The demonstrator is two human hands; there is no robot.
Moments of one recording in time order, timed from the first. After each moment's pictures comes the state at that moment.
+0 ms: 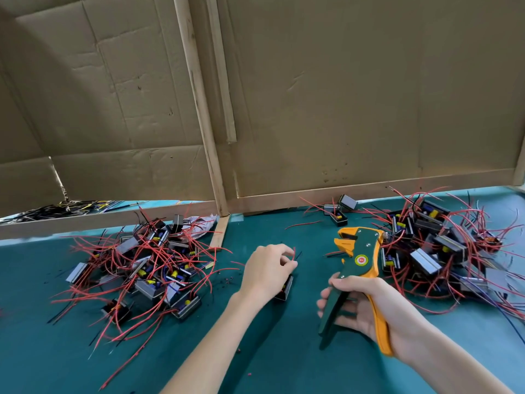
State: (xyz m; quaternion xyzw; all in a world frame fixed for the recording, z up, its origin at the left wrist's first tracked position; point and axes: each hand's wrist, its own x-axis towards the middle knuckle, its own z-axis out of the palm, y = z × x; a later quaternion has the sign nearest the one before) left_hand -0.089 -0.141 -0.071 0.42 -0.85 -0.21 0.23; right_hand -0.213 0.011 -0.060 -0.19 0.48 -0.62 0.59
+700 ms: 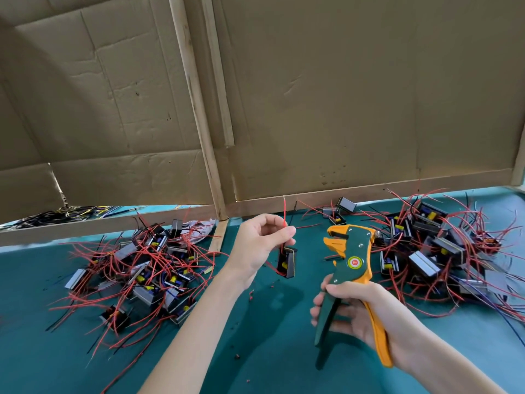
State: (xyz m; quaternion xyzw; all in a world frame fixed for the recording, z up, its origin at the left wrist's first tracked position) left_hand -0.077 -0.138 -0.018 0.28 -0.65 -0.59 0.40; right_hand -0.210 0.009 -0.063 -0.25 0.43 -0.62 0.60
